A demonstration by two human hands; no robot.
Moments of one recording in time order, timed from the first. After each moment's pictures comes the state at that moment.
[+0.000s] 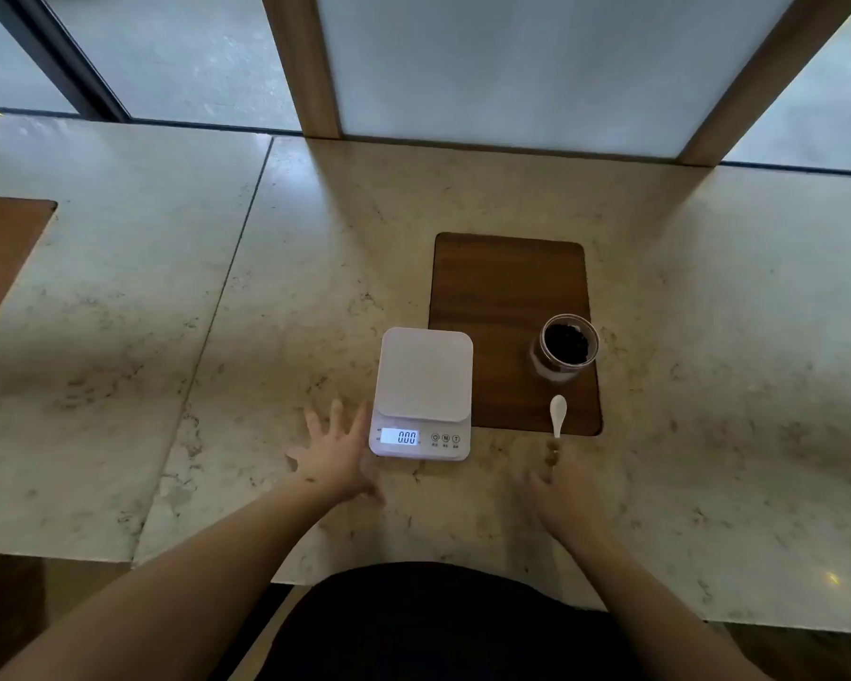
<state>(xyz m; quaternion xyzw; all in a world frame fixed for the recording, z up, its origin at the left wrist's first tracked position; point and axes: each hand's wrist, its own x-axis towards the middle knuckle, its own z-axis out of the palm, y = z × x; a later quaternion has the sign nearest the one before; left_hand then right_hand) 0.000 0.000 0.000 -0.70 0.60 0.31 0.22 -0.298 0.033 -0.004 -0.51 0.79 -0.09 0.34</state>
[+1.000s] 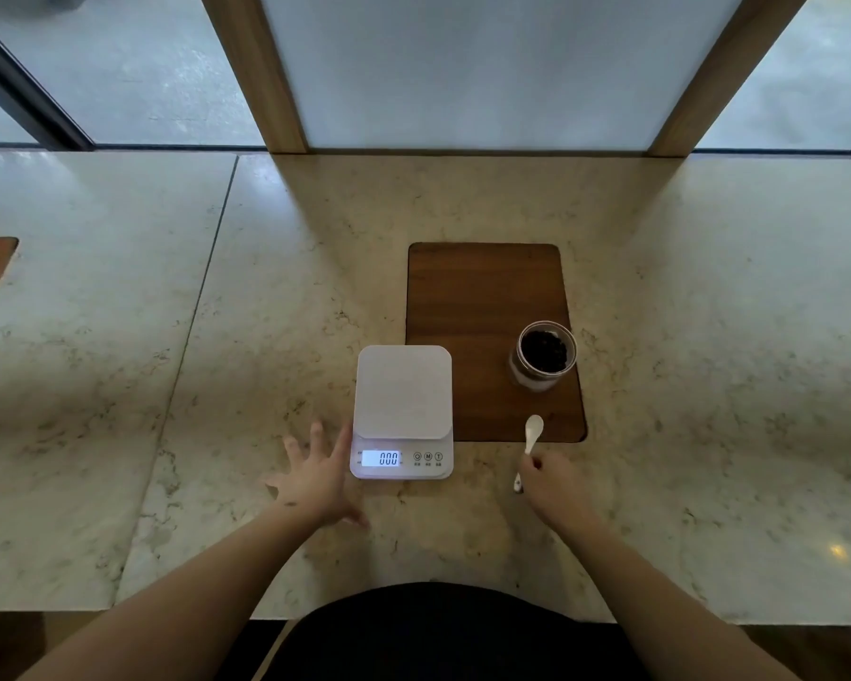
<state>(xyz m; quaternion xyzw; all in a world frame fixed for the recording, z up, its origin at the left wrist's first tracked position) 0.003 -0.010 -0.020 -0.70 0.60 0.31 0.23 -0.310 0.004 -0.005 -0.43 0.78 -0.08 0.45</state>
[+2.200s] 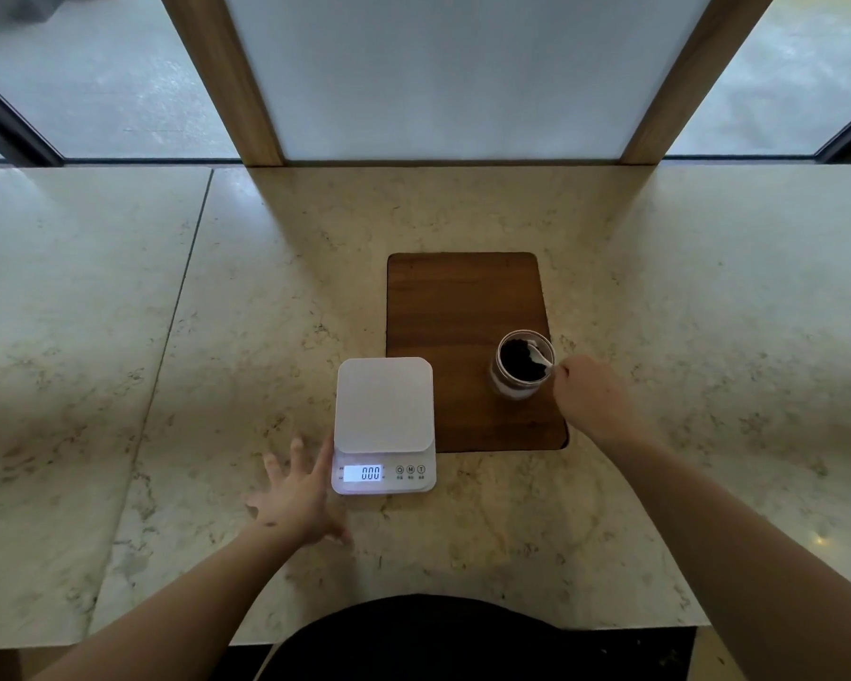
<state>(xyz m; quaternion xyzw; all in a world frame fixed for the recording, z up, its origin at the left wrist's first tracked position) 0.002 -0.009 -0.019 -0.70 0.60 0.31 0.23 -0.371 -0.101 0.057 -0.62 0.76 -0.04 0.20</state>
